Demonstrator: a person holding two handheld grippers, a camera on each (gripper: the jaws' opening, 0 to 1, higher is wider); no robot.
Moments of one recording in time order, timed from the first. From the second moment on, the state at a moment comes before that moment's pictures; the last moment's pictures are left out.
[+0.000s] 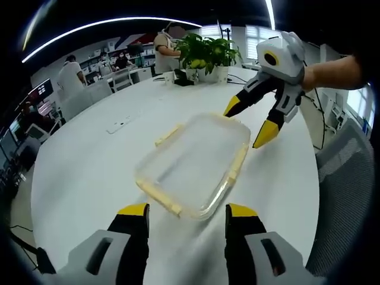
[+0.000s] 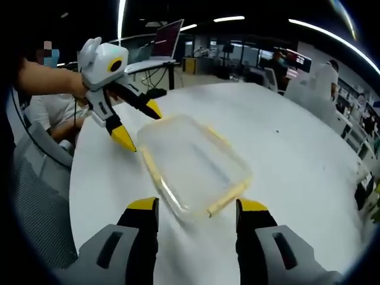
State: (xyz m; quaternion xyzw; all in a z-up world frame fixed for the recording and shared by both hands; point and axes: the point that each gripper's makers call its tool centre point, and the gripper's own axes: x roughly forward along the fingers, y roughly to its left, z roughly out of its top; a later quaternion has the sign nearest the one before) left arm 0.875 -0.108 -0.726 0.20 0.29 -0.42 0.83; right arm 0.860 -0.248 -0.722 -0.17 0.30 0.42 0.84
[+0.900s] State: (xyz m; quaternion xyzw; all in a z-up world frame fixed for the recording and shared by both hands) left arm 0.806 -0.077 -0.694 0.13 0.27 -0.39 0.87; right arm 0.788 -0.283 -0.707 -0.13 0.27 0.36 0.88
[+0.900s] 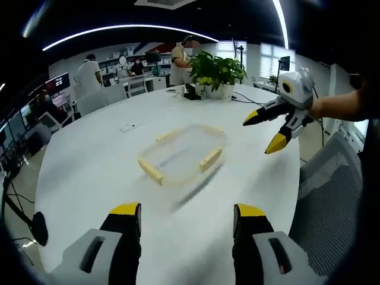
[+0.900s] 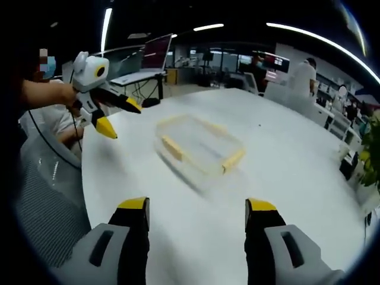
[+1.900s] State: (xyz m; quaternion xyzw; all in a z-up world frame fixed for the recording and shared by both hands) left arm 0.748 -0.068 -0.671 0.09 0.23 -0.36 0.90; right arm 0.737 -0.292 -0.692 -0.10 0.24 0.36 0.90
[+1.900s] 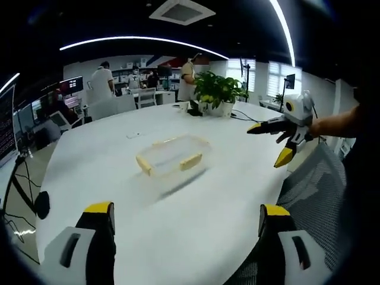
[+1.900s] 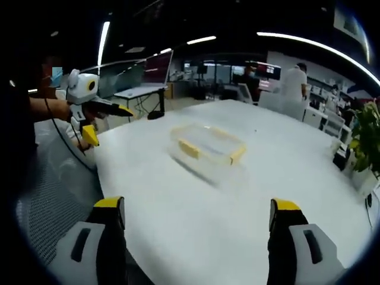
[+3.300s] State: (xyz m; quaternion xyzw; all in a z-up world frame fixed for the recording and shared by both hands) left arm 0.750 -0.063 -0.672 0.11 0.22 -0.36 0.90; right arm 0.733 -0.295 -0.697 -0.11 0.25 0.36 0.90
